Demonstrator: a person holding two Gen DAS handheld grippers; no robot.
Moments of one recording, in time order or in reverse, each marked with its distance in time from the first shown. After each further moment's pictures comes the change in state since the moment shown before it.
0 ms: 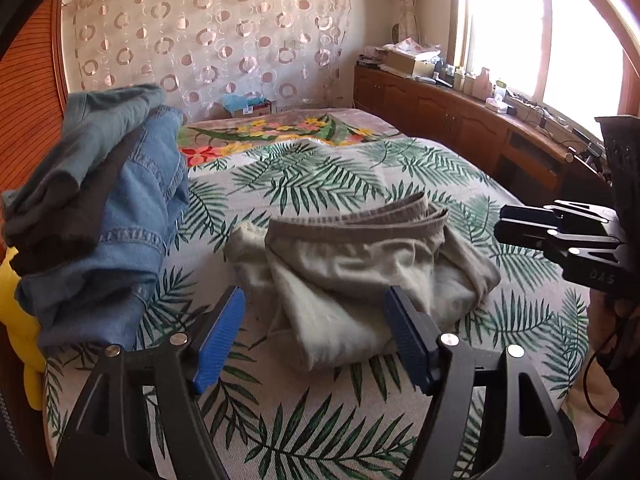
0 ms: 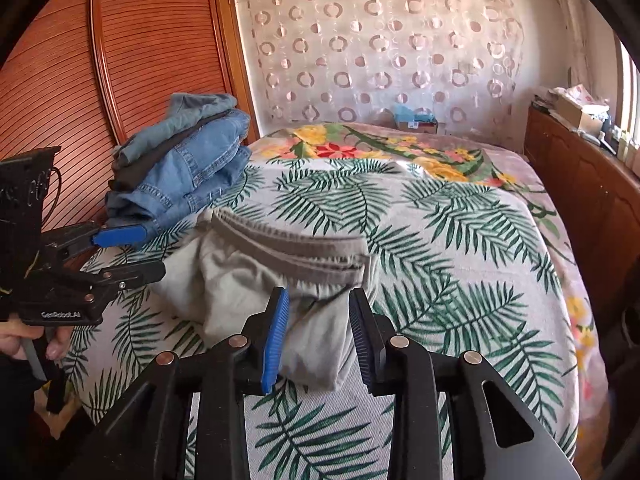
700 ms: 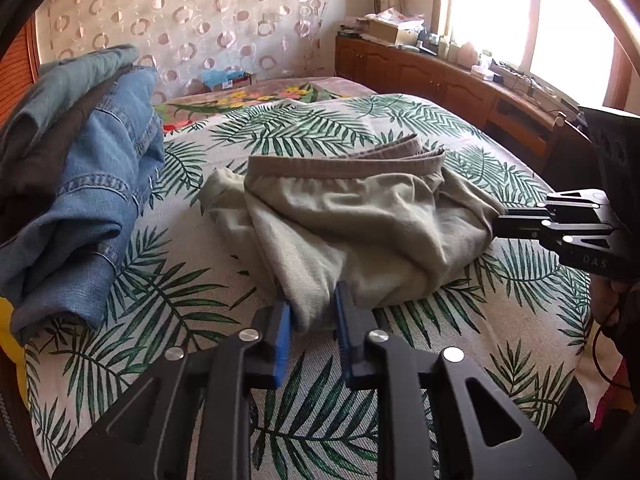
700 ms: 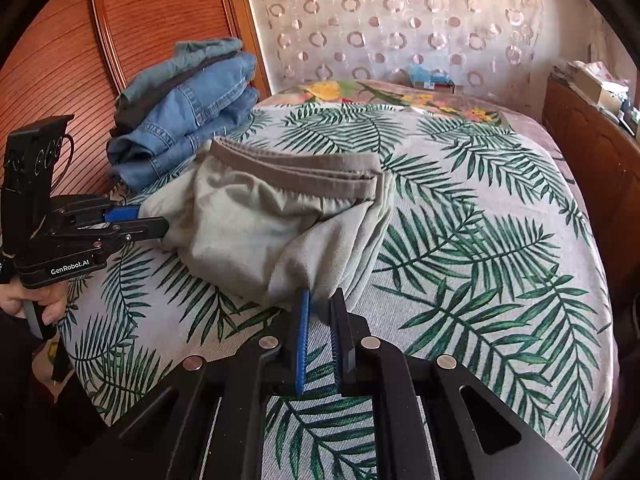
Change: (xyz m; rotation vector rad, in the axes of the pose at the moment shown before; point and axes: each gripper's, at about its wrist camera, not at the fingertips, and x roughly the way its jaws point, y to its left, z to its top) left arm 0.017 -0.001 -0.023 0.044 0.085 -0.053; right arm 0.026 -0.010 -0.020 -0.004 0.129 0.051
